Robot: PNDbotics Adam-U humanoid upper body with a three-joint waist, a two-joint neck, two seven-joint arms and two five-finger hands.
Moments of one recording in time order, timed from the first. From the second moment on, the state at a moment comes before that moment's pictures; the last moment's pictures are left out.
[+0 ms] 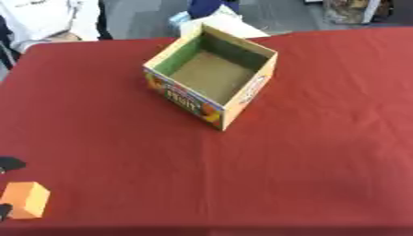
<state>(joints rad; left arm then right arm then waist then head) 0.21 0.88 0.05 -1.83 -0.71 -0.28 -0.42 0.09 -0.41 -0.37 -1.99 0.17 -0.32 -0.54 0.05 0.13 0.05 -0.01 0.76</state>
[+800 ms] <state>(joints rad) 0.20 0.88 0.05 -1.79 -0.75 -0.29 -0.41 0.09 -0.41 -0.37 -1.99 0.17 -0.32 -0.54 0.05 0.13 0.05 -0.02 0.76</state>
